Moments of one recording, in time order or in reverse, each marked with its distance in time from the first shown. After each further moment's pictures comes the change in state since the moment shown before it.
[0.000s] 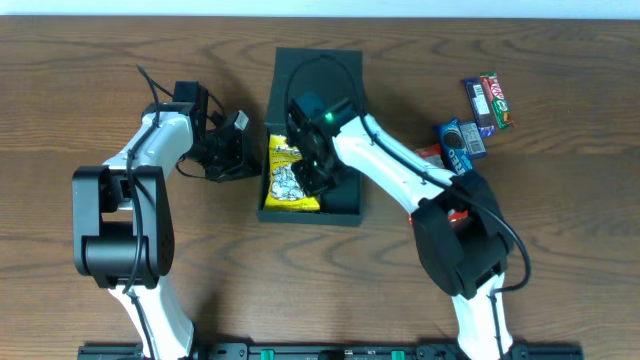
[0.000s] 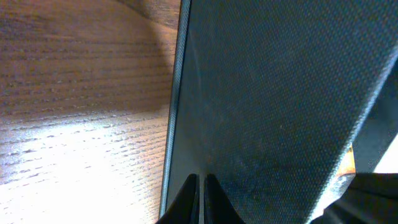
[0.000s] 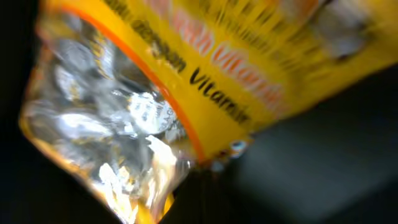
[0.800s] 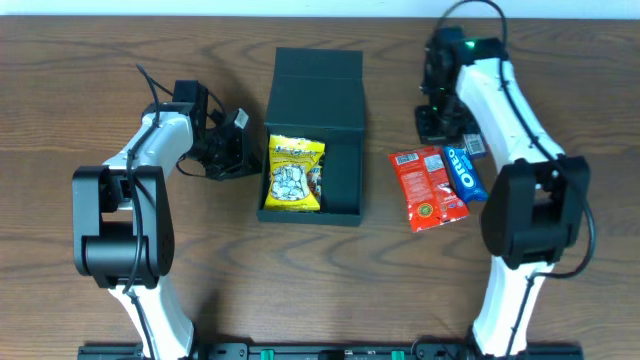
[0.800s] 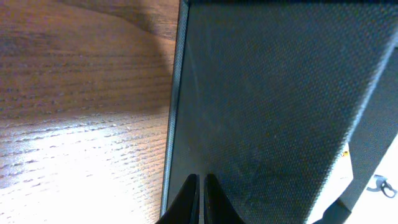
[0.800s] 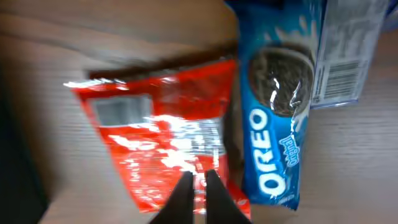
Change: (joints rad) left arm 0.000 0.000 0.000 0.023 0.000 -0.003; right arm -0.529 0.000 0.116 -0.273 0.243 -0.070
